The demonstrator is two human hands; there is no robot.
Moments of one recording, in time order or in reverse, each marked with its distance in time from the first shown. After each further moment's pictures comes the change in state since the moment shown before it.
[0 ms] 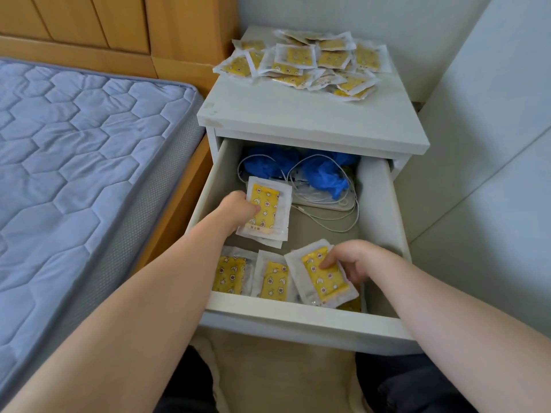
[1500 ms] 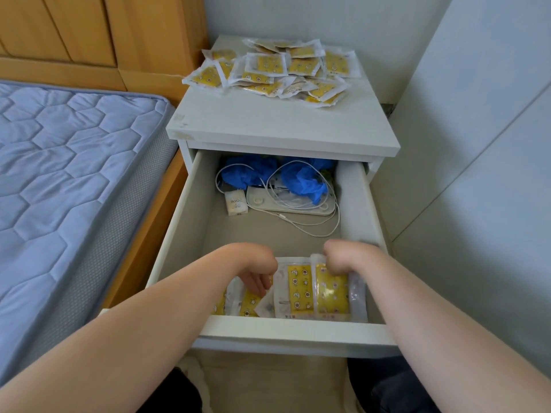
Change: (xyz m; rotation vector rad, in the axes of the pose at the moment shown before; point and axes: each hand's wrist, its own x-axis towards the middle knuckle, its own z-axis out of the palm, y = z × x) left_hand -0.021 -0.001 0.067 0.444 -0.652 -0.093; right_hand -0.019 -0.011 -0.016 -1.222 0.306 -0.247
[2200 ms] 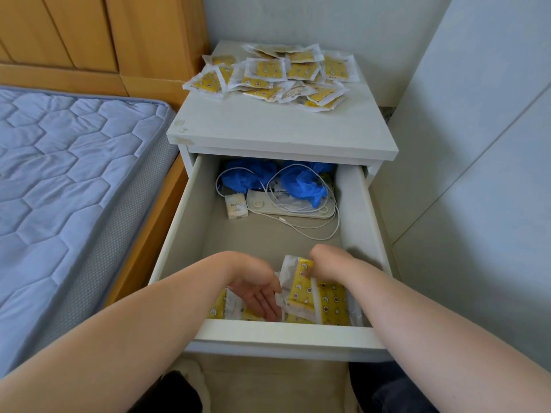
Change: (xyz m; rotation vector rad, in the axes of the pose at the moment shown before) left_hand -0.004 -0.011 0.007 -0.208 -0.369 -0.031; right_hand 0.034 -0.007 0.026 0.105 0.158 -0.016
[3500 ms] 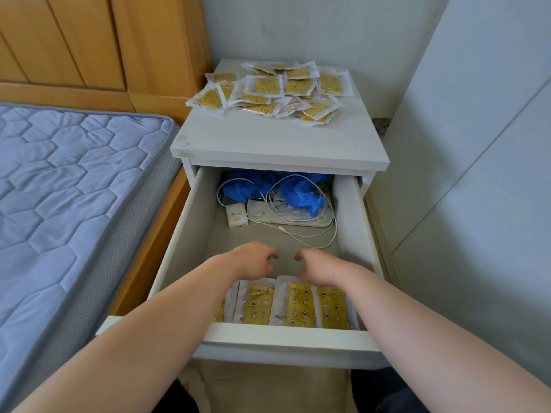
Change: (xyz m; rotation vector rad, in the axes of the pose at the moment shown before) left_hand -0.013 0.016 -0.015 0.831 0.730 0.284; right_hand -0.016 -0.007 -0.011 0.205 0.023 -0.149
